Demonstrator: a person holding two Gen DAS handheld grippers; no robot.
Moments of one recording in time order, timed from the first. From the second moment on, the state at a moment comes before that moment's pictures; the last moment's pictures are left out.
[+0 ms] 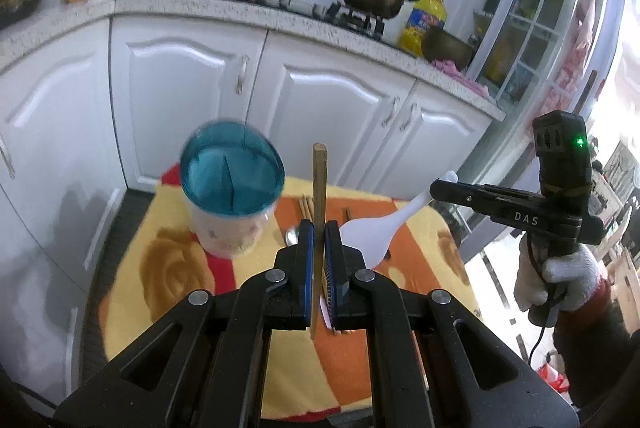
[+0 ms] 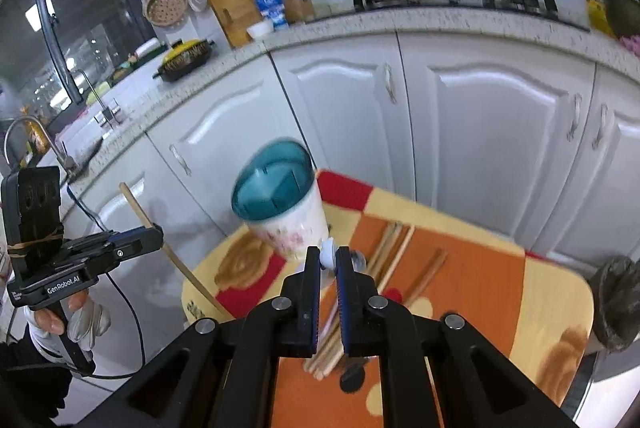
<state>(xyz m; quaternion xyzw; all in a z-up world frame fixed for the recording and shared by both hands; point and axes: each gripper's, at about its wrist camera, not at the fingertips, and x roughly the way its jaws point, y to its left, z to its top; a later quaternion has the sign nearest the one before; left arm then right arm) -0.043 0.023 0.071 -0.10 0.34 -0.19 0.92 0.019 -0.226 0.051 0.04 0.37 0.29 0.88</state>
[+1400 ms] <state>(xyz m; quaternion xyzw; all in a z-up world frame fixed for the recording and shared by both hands) 0.107 0.070 0.041 -0.11 0.36 -0.04 0.93 0.155 -0.090 0.001 -0.07 0.45 0.32 0.83</state>
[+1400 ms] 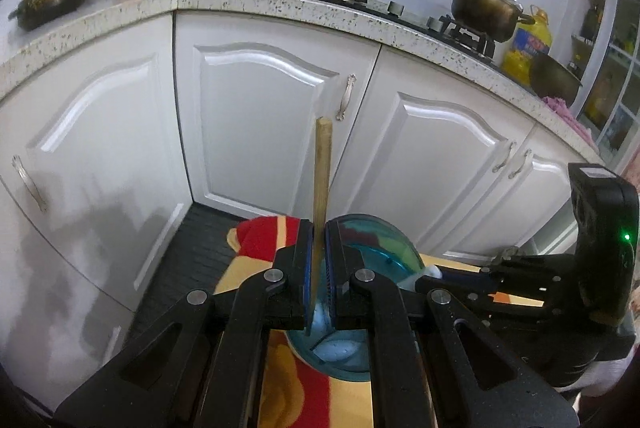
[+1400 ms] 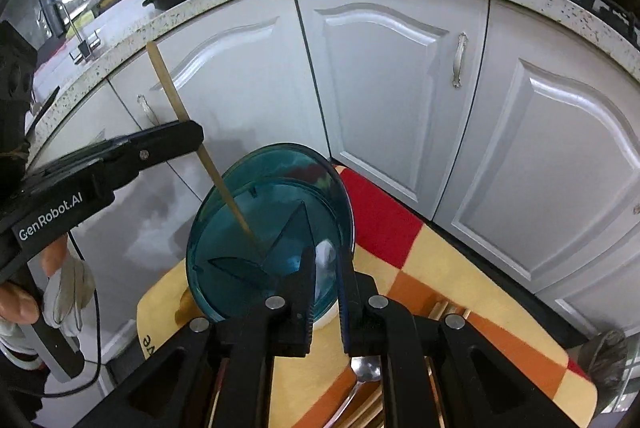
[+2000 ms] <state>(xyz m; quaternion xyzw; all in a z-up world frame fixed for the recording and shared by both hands) 0.067 0.070 0.064 -0.13 0.34 -0.03 0.93 0.120 -0.126 0.021 -0.01 0.43 0.30 0.85</state>
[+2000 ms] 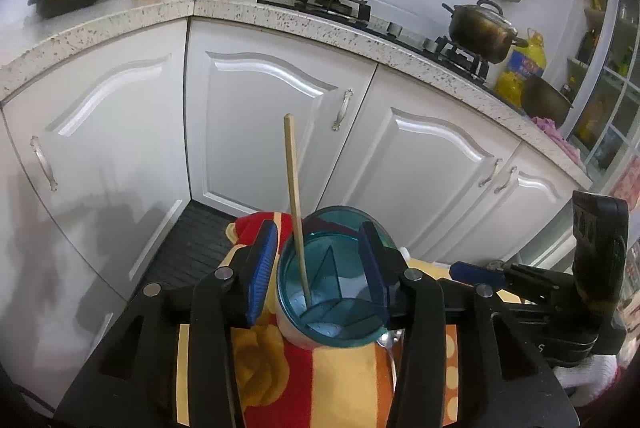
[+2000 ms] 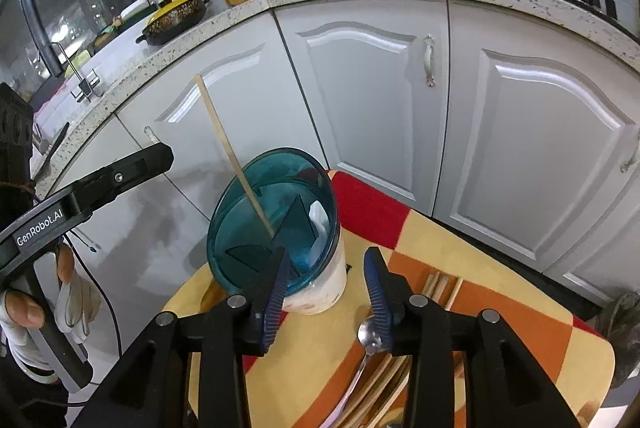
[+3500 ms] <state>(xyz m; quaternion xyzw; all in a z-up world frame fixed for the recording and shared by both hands) -0.005 -0.016 0.034 -0.07 0.37 -0.10 0.92 0.030 -0.234 -0.003 0.03 0.45 0.20 0.87</state>
